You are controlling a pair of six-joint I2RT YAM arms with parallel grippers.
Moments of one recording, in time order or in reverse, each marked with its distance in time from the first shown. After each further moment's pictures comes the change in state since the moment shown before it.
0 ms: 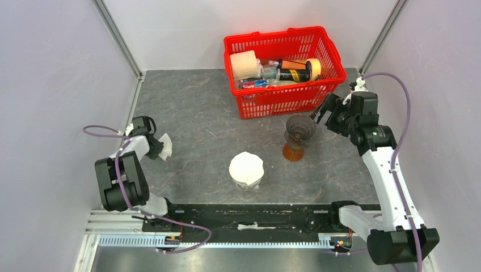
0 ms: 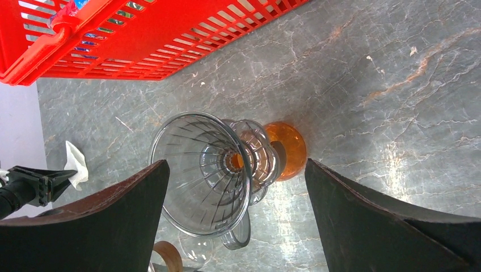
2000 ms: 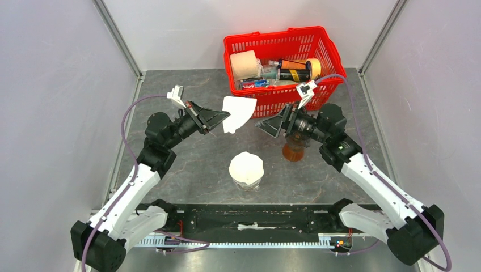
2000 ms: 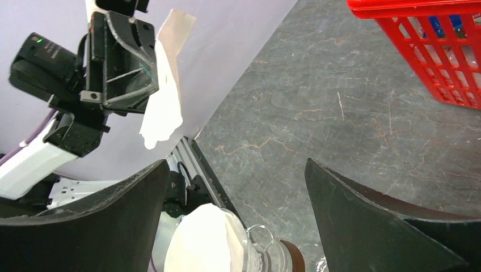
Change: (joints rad) left arm -0.671 -0.573 0.016 0.615 0.706 -0.493; right arm 0.439 -0.013 -0.256 0.825 -0.360 0.175
